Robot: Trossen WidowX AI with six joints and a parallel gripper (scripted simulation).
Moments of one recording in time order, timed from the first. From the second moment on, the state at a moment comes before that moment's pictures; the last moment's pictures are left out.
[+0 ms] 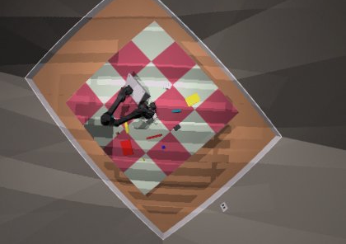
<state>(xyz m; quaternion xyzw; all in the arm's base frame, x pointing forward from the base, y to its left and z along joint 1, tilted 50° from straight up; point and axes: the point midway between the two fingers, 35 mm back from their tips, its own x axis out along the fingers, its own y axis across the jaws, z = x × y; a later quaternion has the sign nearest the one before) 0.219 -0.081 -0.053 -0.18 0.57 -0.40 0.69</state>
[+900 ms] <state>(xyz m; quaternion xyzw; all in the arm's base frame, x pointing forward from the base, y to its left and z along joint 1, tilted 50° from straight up) 0.219 -0.081 -0.053 -0.18 0.57 -0.40 0.69</state>
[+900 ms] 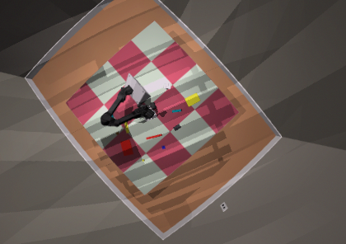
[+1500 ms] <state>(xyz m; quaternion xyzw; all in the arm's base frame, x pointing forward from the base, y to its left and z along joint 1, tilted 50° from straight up) 0.218 -0.026 -0.010 -0.18 0.57 -0.39 0.70</state>
